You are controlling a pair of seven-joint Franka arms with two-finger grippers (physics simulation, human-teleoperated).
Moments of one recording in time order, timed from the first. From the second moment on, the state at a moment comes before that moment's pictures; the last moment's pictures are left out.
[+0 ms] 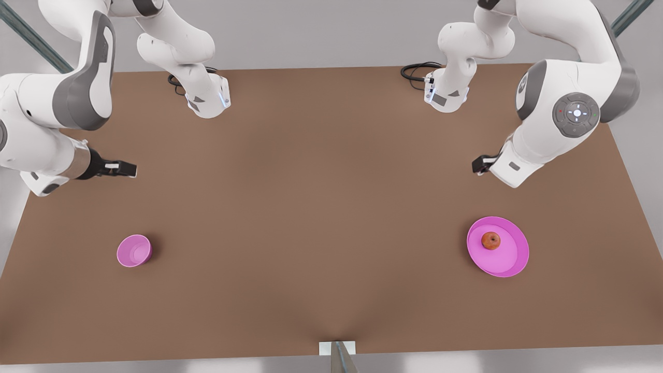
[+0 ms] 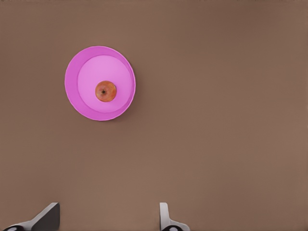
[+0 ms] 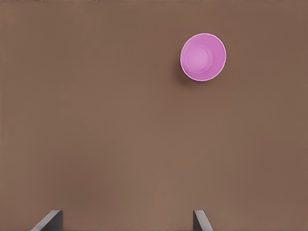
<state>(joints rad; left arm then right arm) -0.16 0.20 -0.07 -1.35 0.08 1.38 -0.23 0.02 0.14 -0.07 -1.45 0.00 1.35 0.01</state>
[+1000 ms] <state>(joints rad) 0.04 0.64 0.04 -1.71 -0.03 2.29 -0.14 0.04 0.16 -0.06 -1.46 -0.01 1.41 -0.01</state>
